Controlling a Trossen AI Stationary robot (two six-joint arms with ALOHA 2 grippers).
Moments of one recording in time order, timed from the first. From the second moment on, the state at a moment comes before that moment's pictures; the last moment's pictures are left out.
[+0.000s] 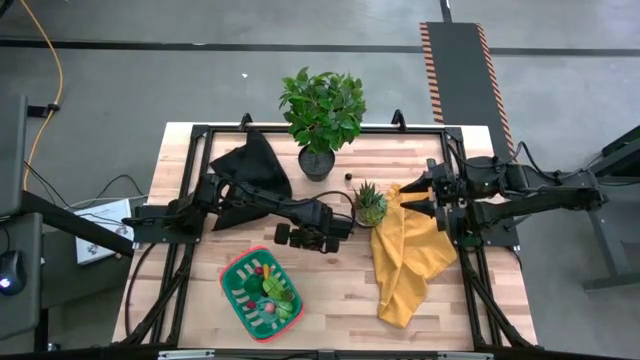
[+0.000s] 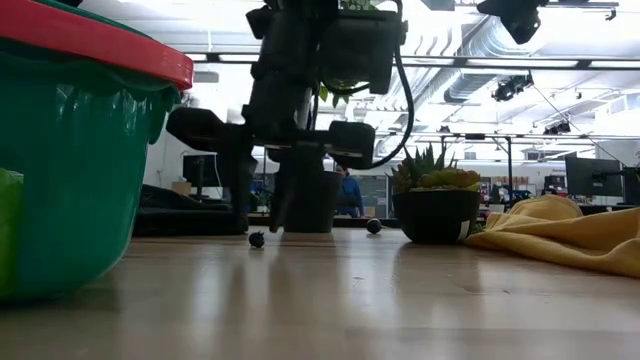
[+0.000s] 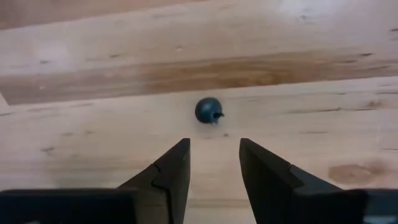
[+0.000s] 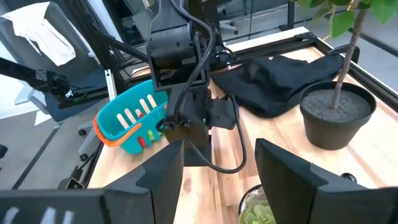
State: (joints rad) left arm 0.00 2.20 1.71 -1.15 0.12 -1.56; right arm 0.04 0.63 0.77 -0.46 0.00 0.25
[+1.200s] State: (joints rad) left arm 0.00 2.20 1.71 -1.16 0.02 -1.54; right arm 0.04 0.63 0.77 -0.46 0.00 0.25
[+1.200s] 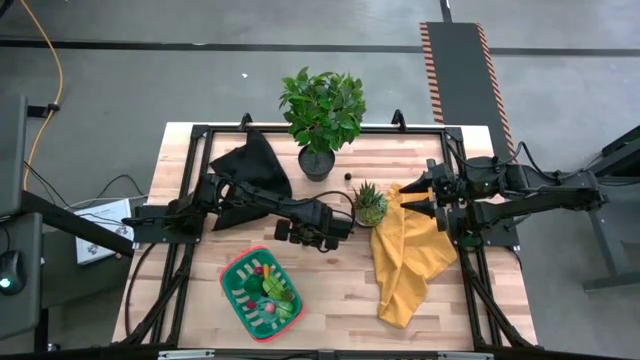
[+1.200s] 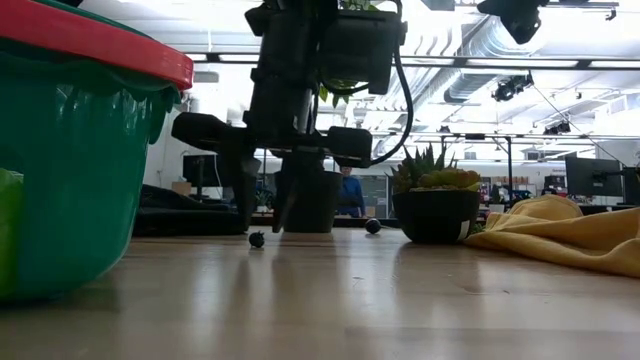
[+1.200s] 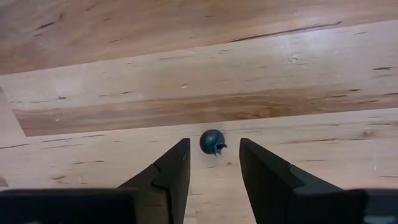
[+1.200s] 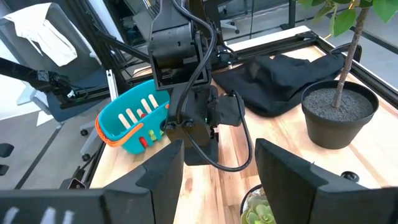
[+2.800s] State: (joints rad) left arm 0.02 2.20 1.71 -1.19 0.06 -1.46; right arm 0.04 0.63 0.77 -0.46 0.00 0.25
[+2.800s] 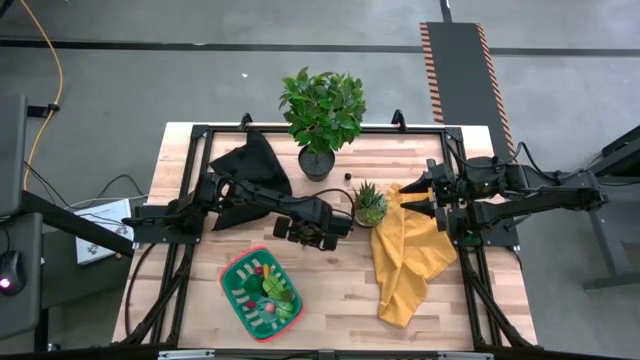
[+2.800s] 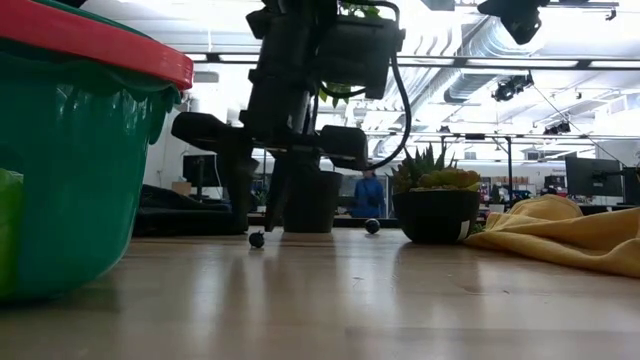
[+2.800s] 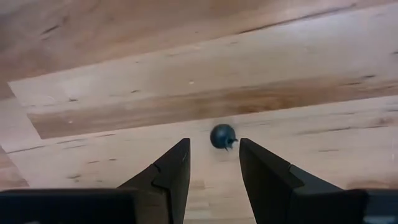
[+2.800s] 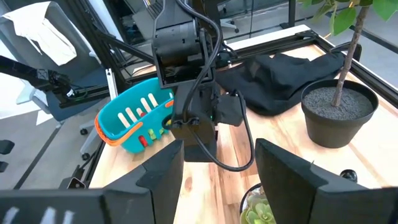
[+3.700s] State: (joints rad) left arm 0.05 2.07 1.71 -1.25 0.02 -1.49; right arm 0.04 0.63 0.77 -0.47 0.01 0.25
